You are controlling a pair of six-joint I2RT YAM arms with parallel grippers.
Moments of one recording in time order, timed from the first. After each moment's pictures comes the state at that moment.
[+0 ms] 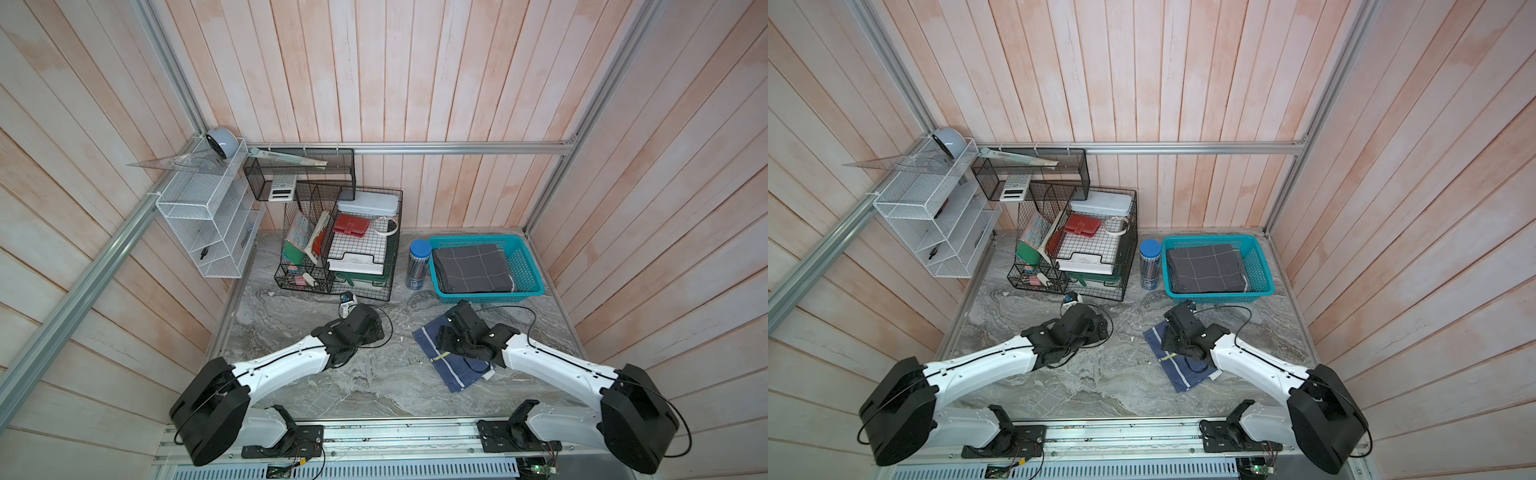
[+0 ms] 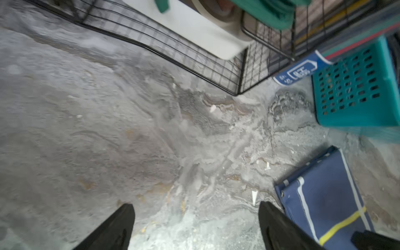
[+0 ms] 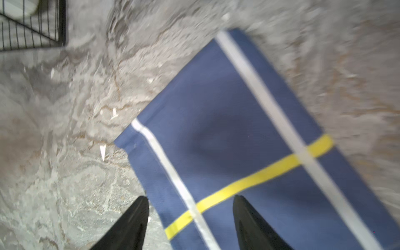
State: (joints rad) left arm -0.81 1.42 0.81 -0.30 -0.27 -0.85; right arm 0.64 1.18 0.63 -0.50 0.12 0.83
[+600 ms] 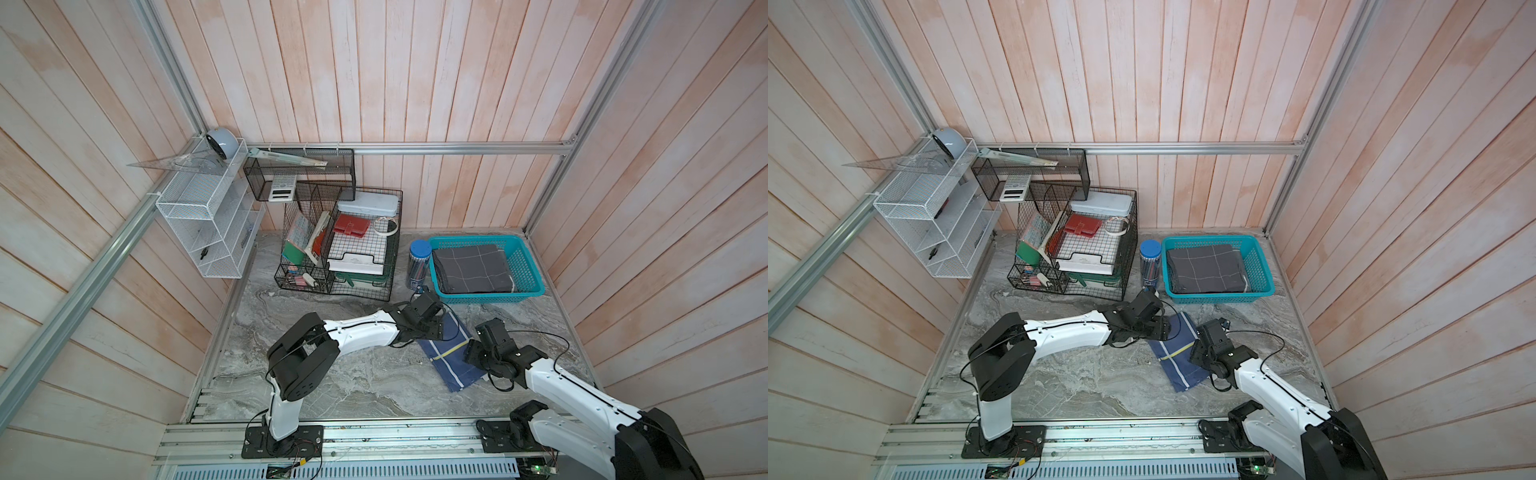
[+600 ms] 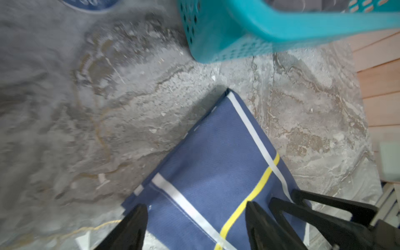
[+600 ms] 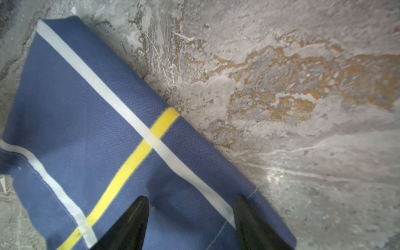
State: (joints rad) left arm -0.98 1.96 1.33 -0.29 -0.01 -0.72; right arm 0.46 1.01 0.39 -0.47 0.10 0.83
